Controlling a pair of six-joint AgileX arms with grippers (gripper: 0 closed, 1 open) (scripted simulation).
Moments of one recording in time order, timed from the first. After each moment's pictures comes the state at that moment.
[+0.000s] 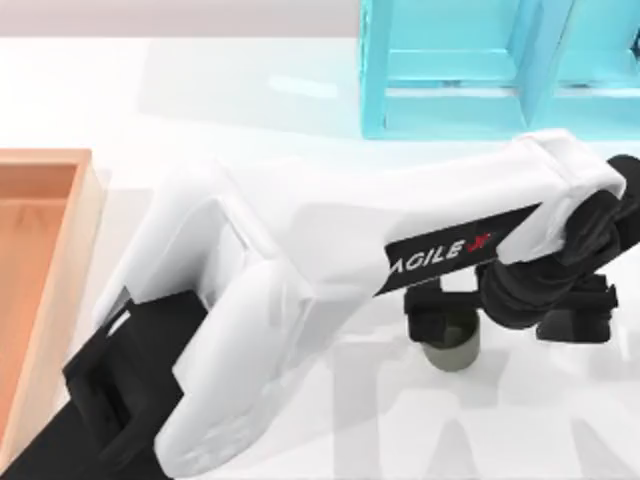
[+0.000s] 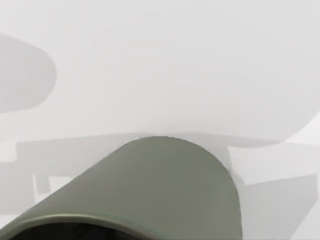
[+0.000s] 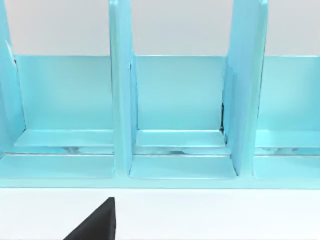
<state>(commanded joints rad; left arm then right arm) -1.04 2.50 2.16 -1.13 -0.16 -1.00 0.00 0.00 0.00 0.00 0.00 0.00</state>
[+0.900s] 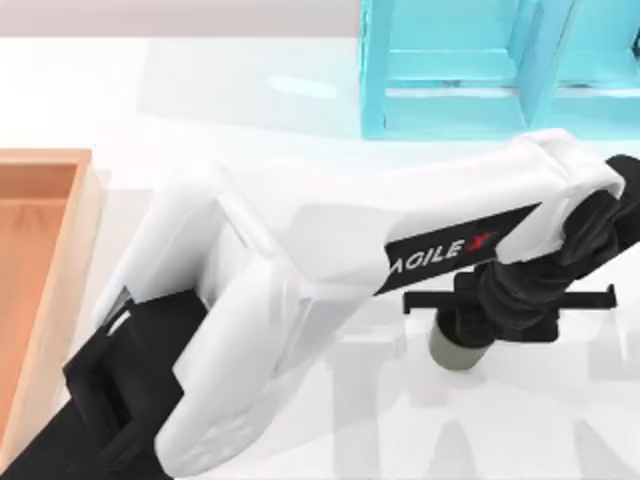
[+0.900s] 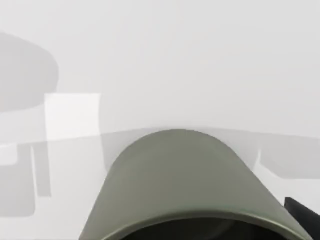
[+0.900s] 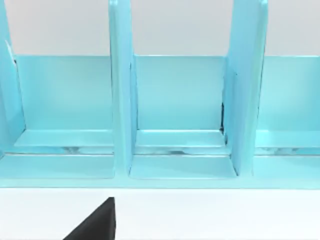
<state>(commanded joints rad) -1.04 2.50 2.16 -1.13 -0.16 -1.00 0.00 0.00 0.00 0.00 0.00 0.00</state>
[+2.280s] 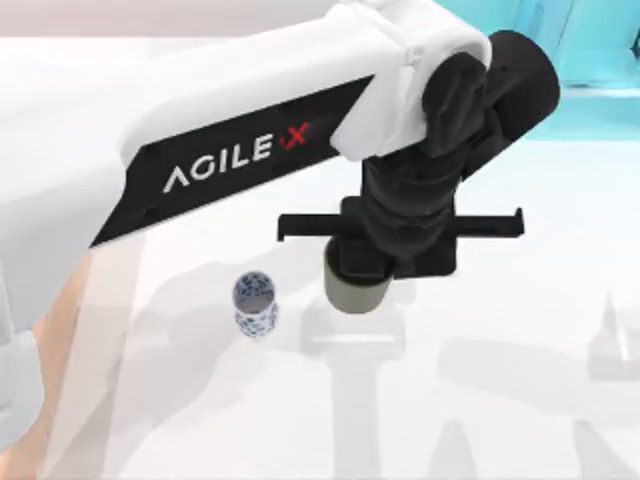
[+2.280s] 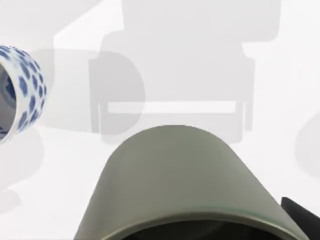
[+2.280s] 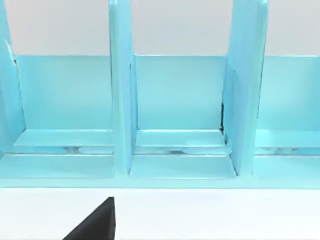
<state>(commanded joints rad) -0.92 2.07 1.84 -1.21 -0.15 -0.87 0.00 0.00 0.00 0.00 0.00 0.00</state>
